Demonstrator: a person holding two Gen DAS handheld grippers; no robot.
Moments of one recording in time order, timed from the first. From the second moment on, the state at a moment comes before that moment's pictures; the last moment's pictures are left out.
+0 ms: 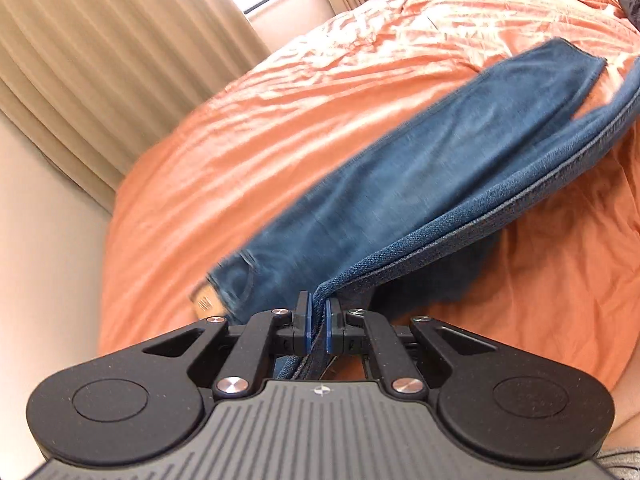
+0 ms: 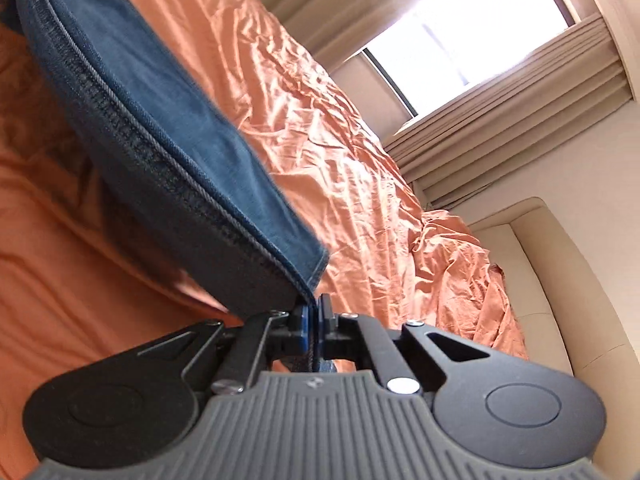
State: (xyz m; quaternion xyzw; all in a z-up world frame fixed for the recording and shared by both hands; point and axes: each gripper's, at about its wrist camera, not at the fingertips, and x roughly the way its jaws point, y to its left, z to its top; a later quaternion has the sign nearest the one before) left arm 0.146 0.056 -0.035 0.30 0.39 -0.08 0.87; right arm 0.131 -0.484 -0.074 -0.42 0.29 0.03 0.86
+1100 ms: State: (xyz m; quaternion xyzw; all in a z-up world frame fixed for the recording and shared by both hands) left arm 0.452 0.078 -0.192 0.28 0.52 -0.10 0.80; right arm 0.483 -0.455 -0.249 -0.40 0.51 0.07 0.76
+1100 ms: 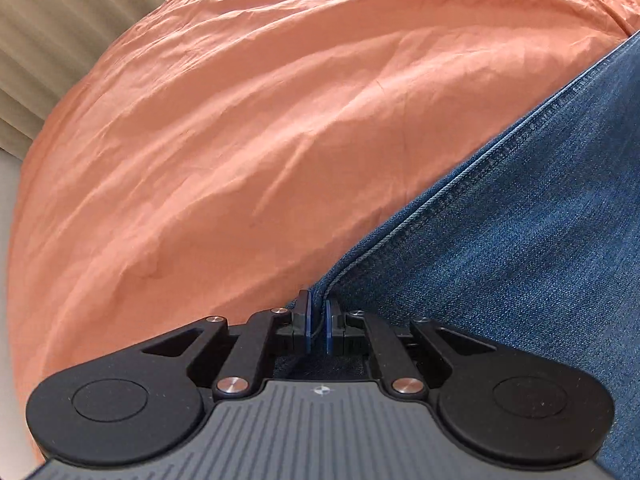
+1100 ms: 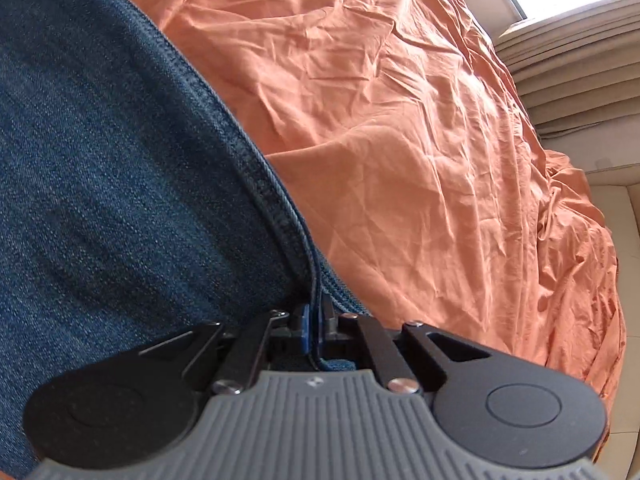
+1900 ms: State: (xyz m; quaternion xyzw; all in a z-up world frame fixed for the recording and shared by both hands) left arm 0.331 0.142 -0.117 0.13 0.45 0.02 0.88; right arm 0.349 -0.624 -0.212 0.28 0.47 -0.10 0.83
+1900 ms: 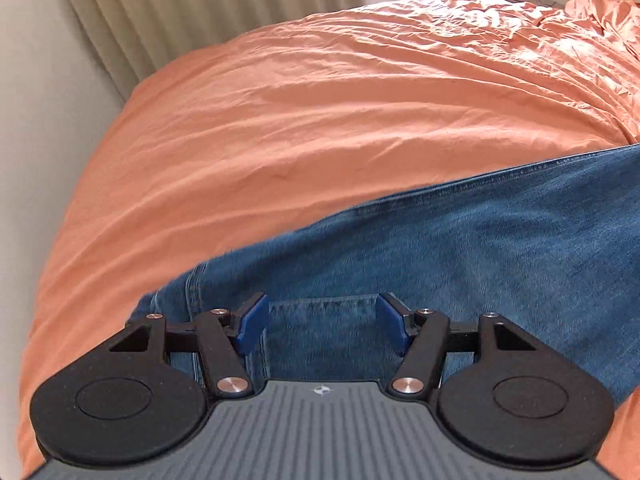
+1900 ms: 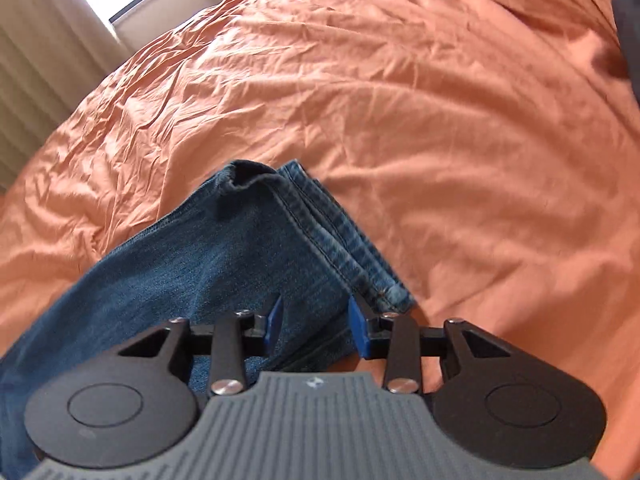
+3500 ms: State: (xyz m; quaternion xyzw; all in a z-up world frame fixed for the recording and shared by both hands) left arm 0.342 0.364 -0.153 -0.13 0.39 0.03 0.91; right arm 0.341 -0.424 -0.178 0.11 0.46 -0.07 0.88
